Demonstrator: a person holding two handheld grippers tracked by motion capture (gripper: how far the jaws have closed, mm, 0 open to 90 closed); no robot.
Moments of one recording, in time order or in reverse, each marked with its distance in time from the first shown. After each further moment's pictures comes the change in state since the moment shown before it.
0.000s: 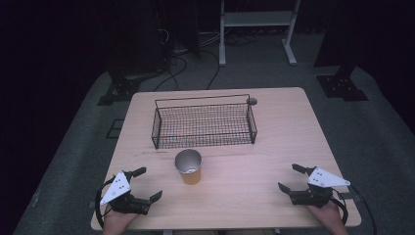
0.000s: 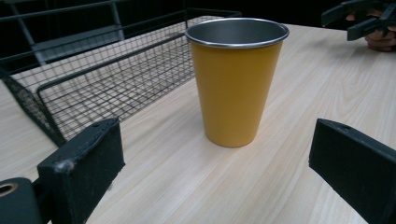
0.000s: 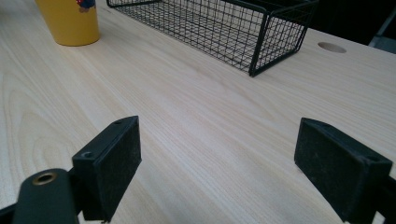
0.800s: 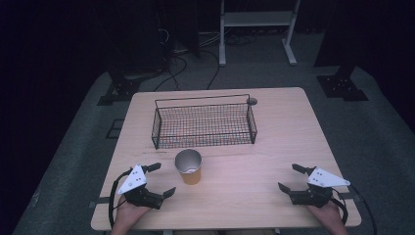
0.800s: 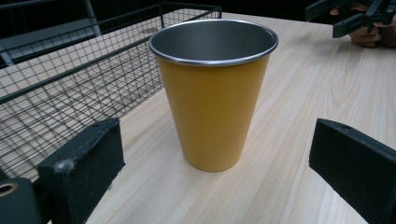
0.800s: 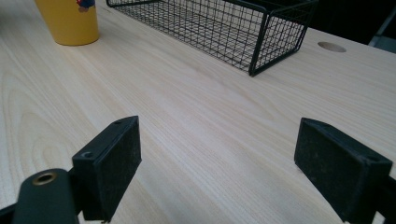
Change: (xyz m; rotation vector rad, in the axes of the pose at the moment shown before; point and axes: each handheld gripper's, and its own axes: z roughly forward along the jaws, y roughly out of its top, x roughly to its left) left arm -0.004 0.014 0.037 0.036 -0.081 0.015; right arm 0.000 0.000 0.000 0.003 -0.001 0.001
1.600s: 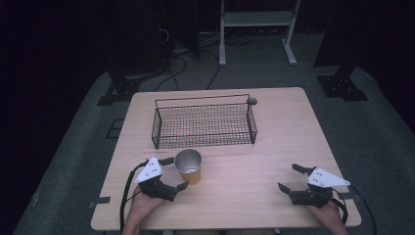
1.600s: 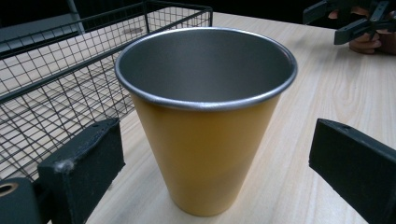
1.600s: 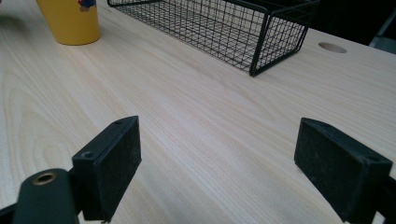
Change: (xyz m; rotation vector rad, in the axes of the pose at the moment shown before) left arm 0.002 0.012 0.041 0.014 -0.045 -0.011; right arm 0.000 0.000 0.000 -0.001 0.001 -0.003
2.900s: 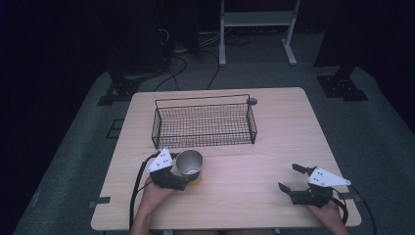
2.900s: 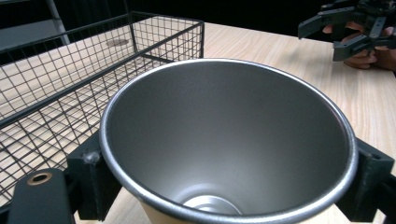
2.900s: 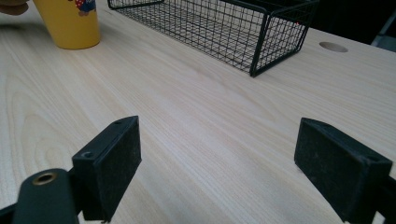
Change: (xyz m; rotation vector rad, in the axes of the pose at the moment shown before) left arm 0.006 0.015 0.031 -0.029 -0.059 0.002; right arm -0.002 0.000 0.000 -0.005 0.006 0.012
